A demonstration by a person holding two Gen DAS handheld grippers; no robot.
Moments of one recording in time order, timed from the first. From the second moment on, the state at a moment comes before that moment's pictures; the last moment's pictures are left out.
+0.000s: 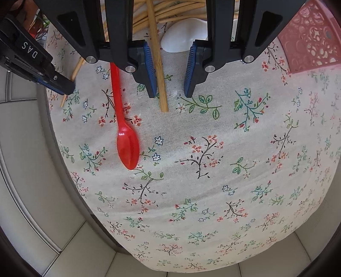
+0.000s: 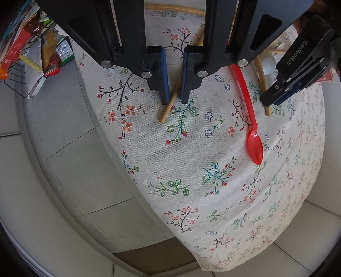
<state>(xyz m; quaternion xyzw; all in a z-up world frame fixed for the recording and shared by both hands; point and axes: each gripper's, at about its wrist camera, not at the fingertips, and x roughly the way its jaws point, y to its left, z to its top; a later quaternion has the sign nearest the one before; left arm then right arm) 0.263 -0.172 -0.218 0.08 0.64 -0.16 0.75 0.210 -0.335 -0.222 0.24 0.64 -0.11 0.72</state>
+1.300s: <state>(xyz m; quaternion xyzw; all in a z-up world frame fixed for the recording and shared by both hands) 0.138 -0.021 -0.011 -0.06 0.31 -0.14 0.94 0.121 -0.268 -0.028 0.19 0.39 0.03 0.90</state>
